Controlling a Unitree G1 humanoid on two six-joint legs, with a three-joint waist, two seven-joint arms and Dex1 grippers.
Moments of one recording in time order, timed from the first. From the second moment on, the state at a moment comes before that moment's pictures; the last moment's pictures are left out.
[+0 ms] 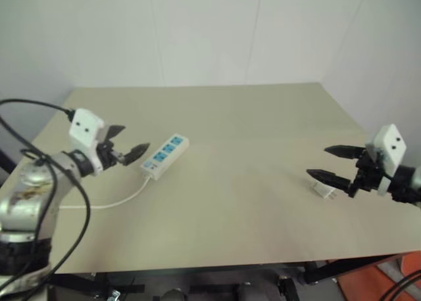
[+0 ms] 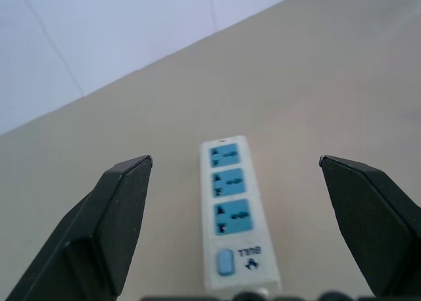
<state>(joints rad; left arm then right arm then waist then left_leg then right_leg) -0.42 0.74 0.25 -0.22 -0.42 0.65 -0.57 -0.27 -0.92 -0.35 -0.24 0.49 0.57 0.96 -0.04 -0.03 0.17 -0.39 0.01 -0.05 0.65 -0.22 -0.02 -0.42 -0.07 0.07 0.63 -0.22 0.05</state>
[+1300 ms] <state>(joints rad) -0.55 0.46 0.05 0.52 -0.16 0.15 -0.57 -0.51 -0.86 -0.17 -0.15 0.53 0.53 1.00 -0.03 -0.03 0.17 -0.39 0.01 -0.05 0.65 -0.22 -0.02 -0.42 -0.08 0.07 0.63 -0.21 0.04</state>
